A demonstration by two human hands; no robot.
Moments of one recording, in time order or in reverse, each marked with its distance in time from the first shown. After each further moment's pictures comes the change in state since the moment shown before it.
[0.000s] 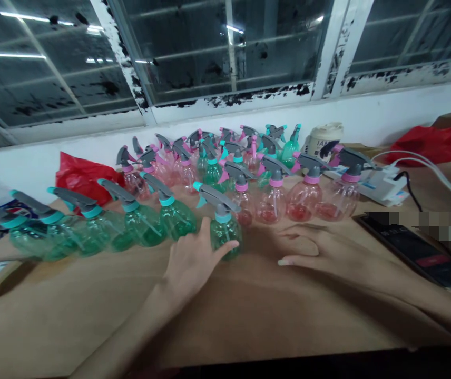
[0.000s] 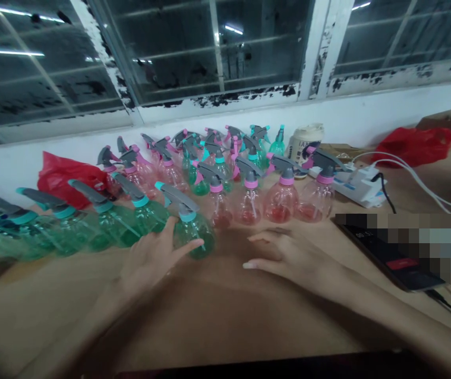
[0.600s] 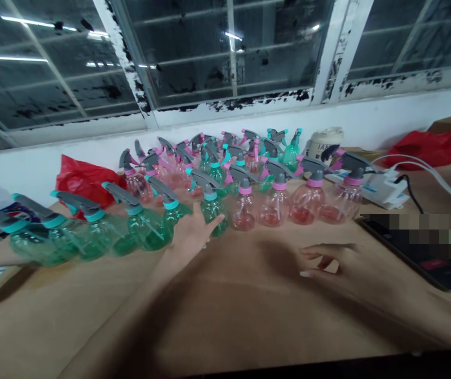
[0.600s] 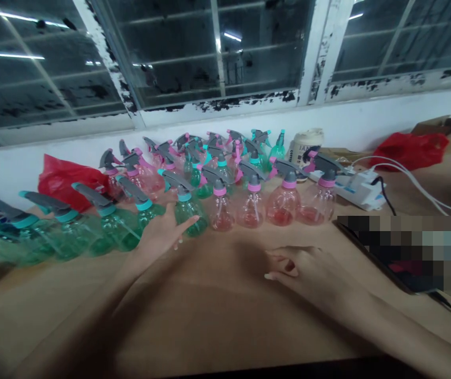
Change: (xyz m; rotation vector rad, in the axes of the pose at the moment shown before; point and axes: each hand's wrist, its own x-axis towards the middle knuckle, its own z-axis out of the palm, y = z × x) left_hand 0.053 -0.020 0.010 -0.239 0.058 -0.045; right_hand -0.021 0.024 0.022 -0.192 0.133 0.061
